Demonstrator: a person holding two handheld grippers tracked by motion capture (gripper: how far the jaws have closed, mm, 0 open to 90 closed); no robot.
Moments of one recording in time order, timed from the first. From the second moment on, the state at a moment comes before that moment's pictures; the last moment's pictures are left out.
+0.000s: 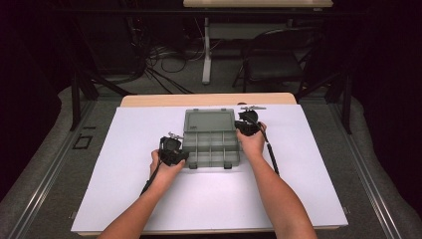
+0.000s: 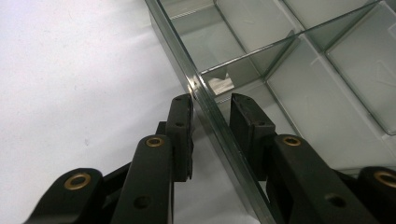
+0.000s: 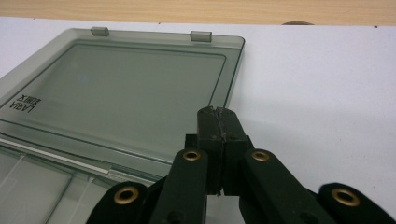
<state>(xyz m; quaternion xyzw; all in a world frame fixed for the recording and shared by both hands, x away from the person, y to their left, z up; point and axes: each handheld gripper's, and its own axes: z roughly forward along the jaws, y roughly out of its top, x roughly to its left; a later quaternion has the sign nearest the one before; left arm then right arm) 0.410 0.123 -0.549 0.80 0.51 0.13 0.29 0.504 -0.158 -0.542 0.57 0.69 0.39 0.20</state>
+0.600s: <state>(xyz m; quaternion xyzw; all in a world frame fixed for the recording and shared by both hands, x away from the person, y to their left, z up) 0.409 0.122 -0.550 0.80 0.51 0.14 0.29 0.503 -0.157 -0.542 0.56 0.70 0.38 0.21</state>
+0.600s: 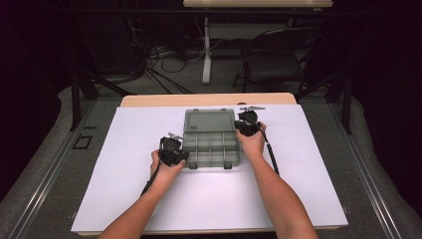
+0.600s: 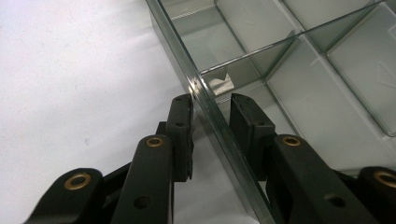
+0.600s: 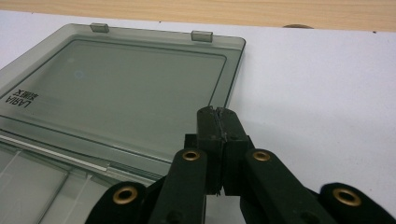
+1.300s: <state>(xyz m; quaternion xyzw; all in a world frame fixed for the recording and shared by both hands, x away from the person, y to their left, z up) 0.408 0.125 -0.549 0.79 0.52 0.12 0.31 0.482 -0.150 -0.518 0.50 0.73 0.40 0.25</state>
